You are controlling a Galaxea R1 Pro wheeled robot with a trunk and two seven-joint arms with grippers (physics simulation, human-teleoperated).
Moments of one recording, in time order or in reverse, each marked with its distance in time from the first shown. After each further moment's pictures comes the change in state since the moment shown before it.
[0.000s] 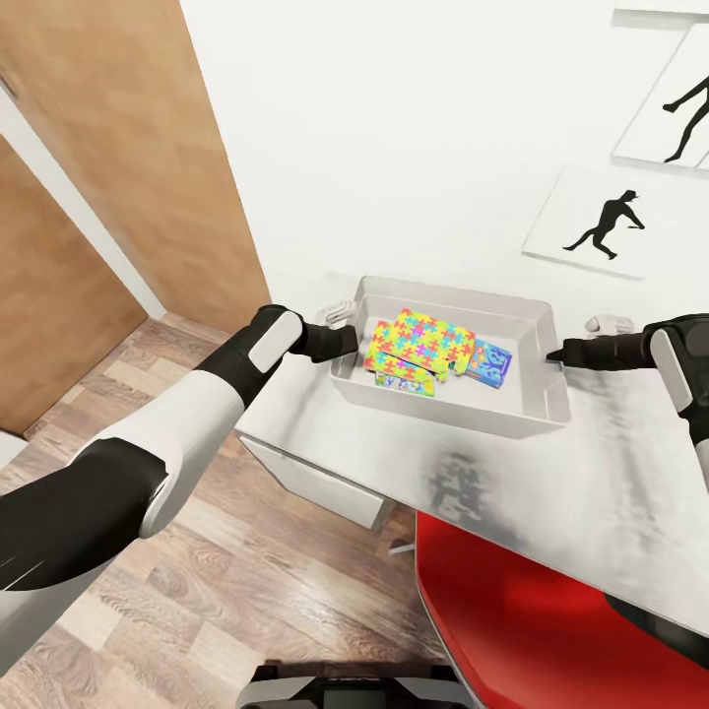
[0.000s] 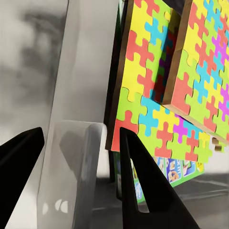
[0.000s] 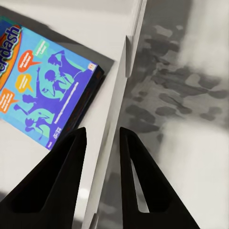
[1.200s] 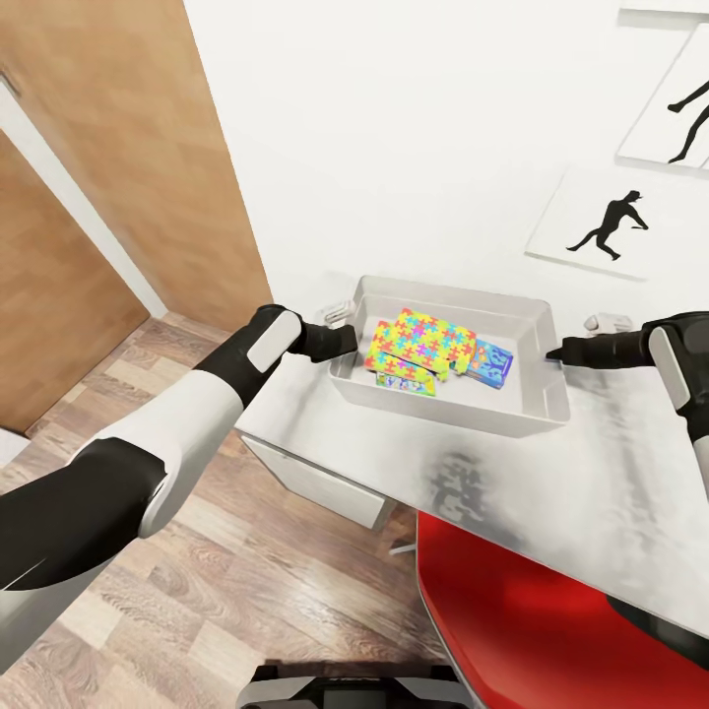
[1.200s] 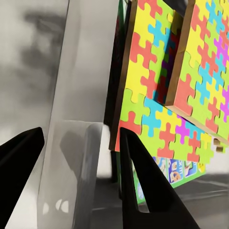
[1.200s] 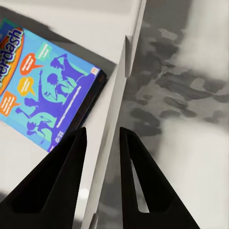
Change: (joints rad) left arm -0.001 0.004 -0.001 0.000 0.008 0.000 0.002; right arm -0.008 0.007 -0.003 -0.001 0.020 0.008 0.003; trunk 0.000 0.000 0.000
